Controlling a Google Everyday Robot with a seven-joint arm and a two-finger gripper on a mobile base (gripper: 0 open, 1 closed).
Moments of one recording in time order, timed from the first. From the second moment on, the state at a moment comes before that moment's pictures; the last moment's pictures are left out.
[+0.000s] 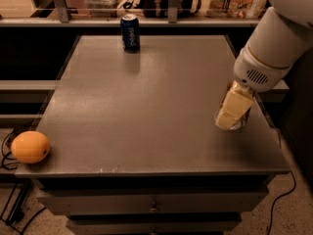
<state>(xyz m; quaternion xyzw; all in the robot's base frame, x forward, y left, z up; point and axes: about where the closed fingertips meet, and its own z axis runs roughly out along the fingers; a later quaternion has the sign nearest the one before) 0.487 -0.168 0.903 -0.51 0.85 -0.01 0.13</state>
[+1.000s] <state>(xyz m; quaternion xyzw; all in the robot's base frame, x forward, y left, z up) 0.470 -0.066 0.894 -0.58 0.78 0.07 0.19</state>
